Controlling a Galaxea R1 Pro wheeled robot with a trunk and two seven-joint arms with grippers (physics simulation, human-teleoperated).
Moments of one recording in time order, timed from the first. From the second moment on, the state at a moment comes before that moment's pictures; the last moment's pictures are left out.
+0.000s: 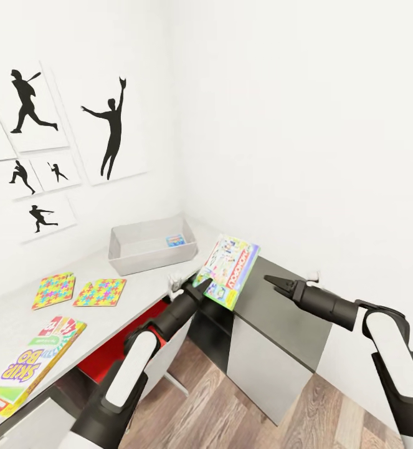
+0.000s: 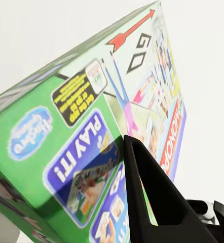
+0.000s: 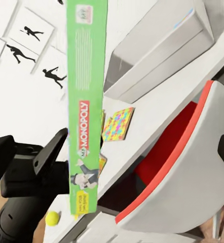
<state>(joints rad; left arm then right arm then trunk) -0.44 -0.12 -0.28 -1.31 1.14 0.35 -0.22 -0.44 -0.23 -0.11 -1.61 -1.06 1.03 0.26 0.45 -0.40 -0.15</state>
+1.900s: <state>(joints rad) -0.46 -0.14 -0.44 -1.24 1.13 0.20 -0.14 -0.44 -0.22 -0.11 -1.61 -1.06 1.03 0.23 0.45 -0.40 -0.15</state>
